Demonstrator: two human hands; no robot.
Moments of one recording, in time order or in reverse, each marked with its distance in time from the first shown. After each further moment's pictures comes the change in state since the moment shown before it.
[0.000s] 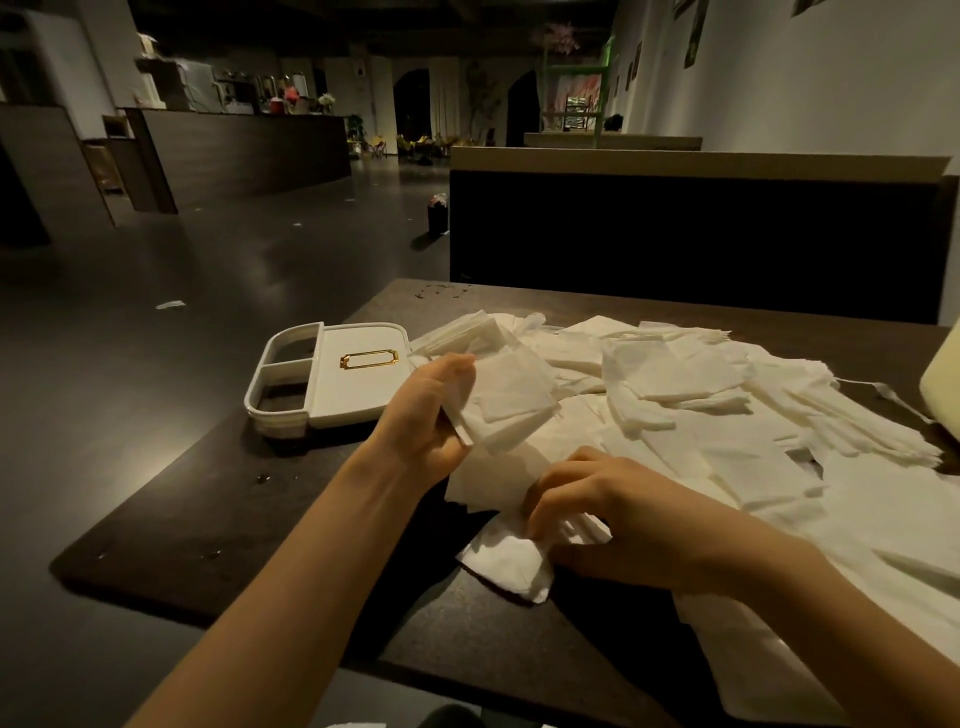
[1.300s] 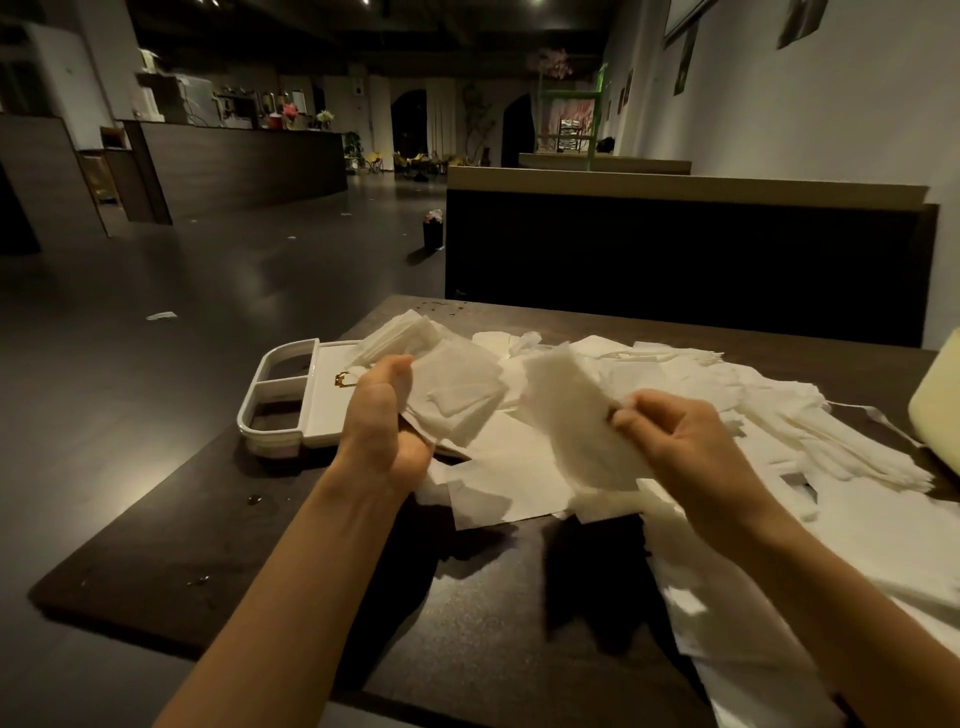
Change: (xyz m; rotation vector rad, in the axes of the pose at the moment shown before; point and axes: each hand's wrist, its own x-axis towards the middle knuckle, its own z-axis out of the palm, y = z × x) left_hand 0.008 0.015 -0.016 -0.236 0.168 0.132; right_hand 0.006 0.029 -0.015 0.700 0.686 0.428
